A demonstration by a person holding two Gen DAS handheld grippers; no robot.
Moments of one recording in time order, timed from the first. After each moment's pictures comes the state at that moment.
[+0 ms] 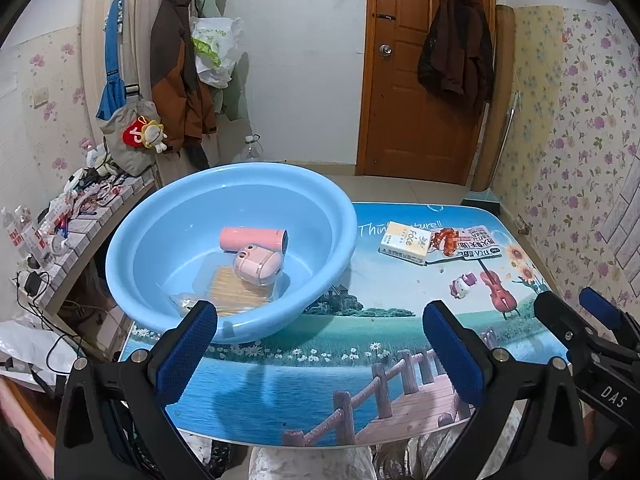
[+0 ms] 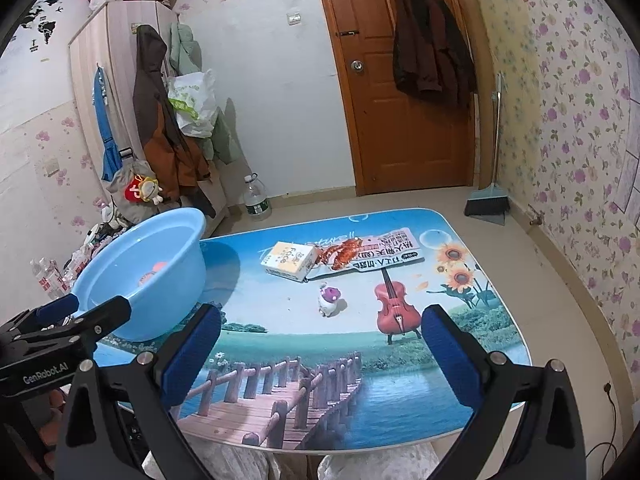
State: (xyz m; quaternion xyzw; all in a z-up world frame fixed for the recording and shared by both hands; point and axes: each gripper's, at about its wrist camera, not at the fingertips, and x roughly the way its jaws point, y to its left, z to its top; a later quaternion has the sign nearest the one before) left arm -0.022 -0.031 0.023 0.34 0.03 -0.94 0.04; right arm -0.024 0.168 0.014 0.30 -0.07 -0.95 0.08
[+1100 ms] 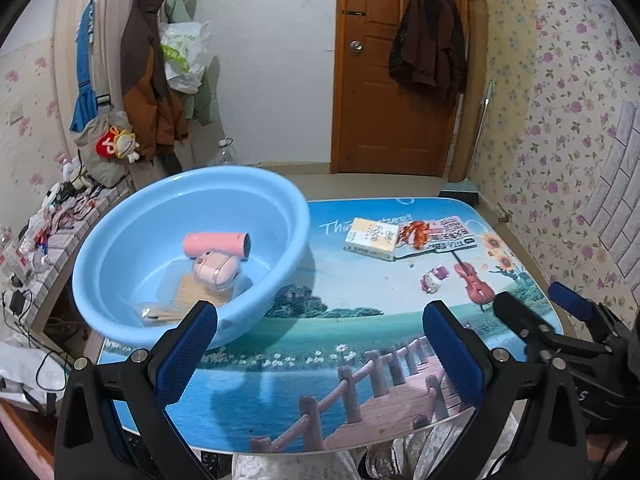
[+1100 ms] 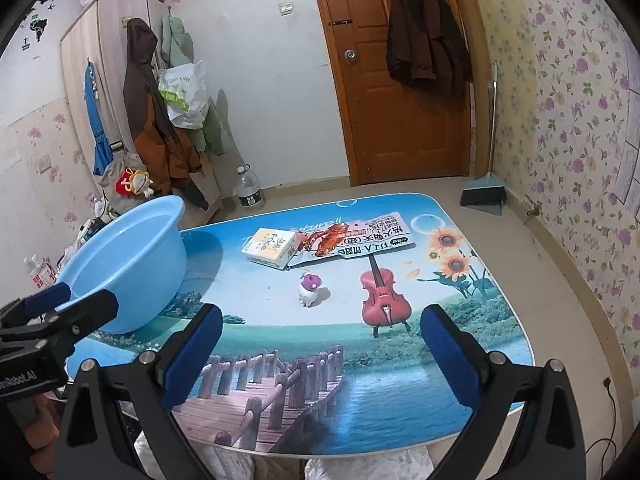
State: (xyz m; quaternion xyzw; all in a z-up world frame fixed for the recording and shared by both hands) left arm -0.029 -0.005 0.021 0.34 0.01 -0.94 -0.01; right arm -0.038 0.177 -0.009 0.31 -0.07 -0.94 0.07
